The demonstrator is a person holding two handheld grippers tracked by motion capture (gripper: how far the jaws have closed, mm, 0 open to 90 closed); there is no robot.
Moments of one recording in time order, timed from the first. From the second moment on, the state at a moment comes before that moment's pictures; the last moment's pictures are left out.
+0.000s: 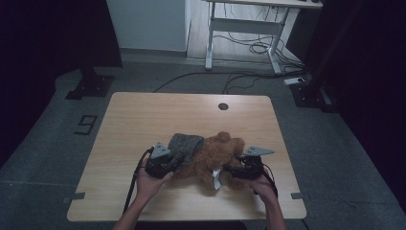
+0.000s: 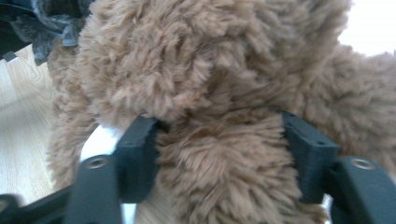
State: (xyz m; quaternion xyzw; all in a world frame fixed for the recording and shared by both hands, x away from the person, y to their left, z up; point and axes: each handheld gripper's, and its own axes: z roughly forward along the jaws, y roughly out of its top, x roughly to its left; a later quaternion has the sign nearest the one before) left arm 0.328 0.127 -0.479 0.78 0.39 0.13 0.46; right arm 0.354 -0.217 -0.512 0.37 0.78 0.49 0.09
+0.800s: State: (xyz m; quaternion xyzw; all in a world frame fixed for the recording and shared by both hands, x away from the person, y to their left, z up) left arm 0.370 0.102 -0.468 0.79 0.40 0.13 0.45; right arm 0.383 -0.216 -0.541 0.43 0.76 0.46 0.14
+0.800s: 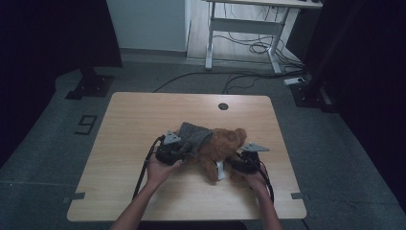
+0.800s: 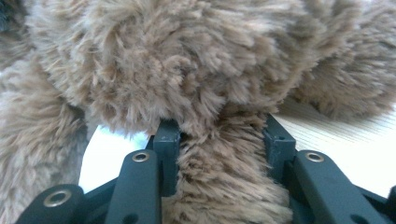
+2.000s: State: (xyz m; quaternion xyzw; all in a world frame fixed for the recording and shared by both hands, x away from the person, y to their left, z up) left arm 0.394 0.134 -0.455 0.78 0.44 0.19 0.39; right arm 0.367 -0.224 -0.546 0.38 0.78 0.48 0.14
